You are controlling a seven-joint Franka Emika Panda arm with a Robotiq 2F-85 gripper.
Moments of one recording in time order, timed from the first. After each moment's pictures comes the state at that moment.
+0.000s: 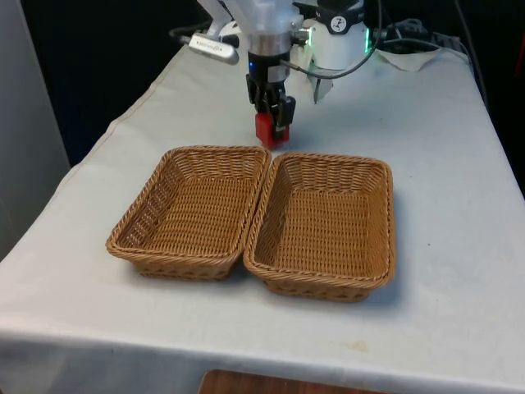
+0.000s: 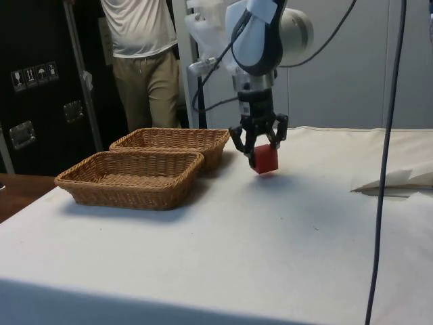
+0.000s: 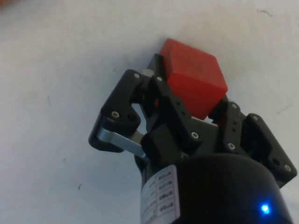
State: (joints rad) arm 0.32 0.27 -0.52 -2.51 0.22 2.69 0.47
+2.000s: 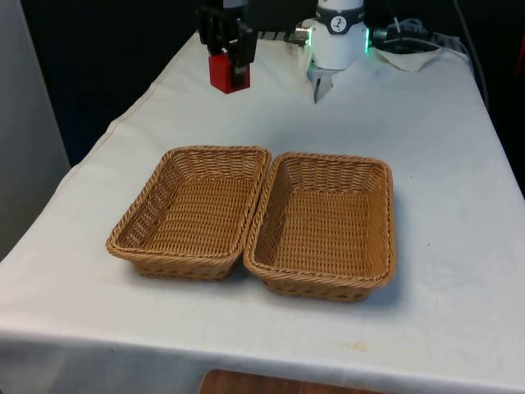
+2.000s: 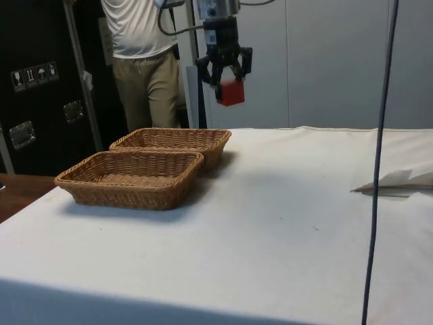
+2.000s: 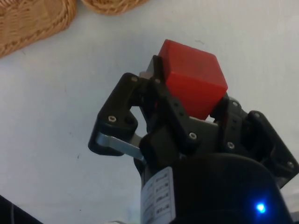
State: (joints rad) arm 0.31 0.16 -0.63 -2.15 0.05 2.27 0.41
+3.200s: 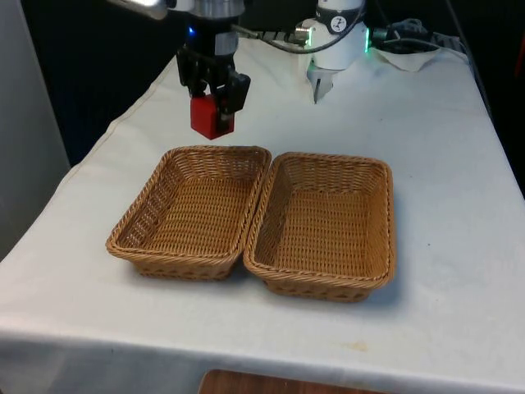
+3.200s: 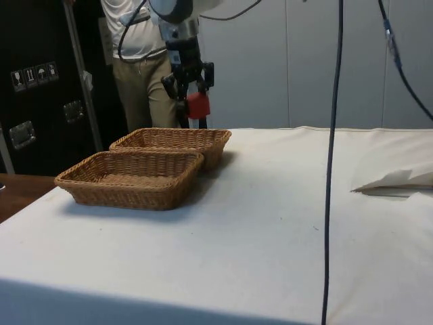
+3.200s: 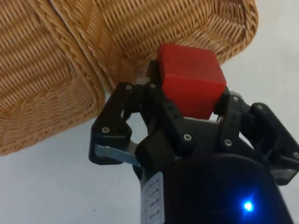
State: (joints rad) arm 0.31 0.50 -0.62 -1.83 0.18 2.26 0.26
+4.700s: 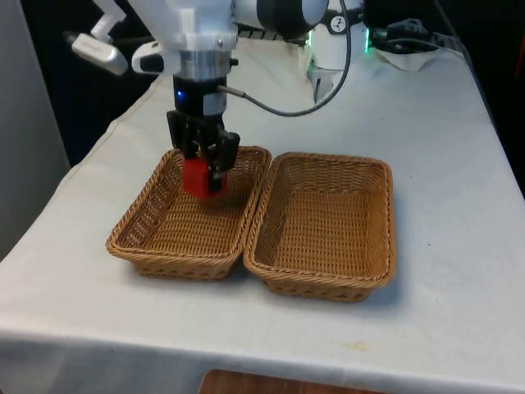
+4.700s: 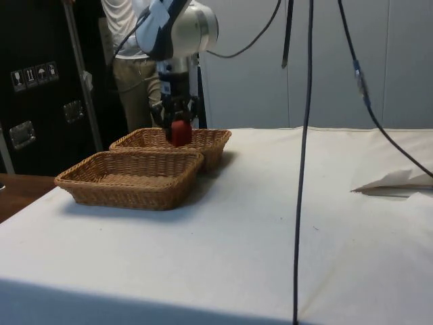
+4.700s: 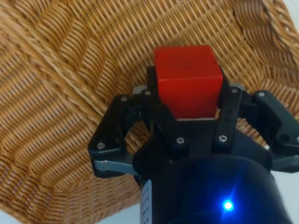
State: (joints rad) arm 0.28 0.75 -0.62 -1.70 0.54 2.40 0.03
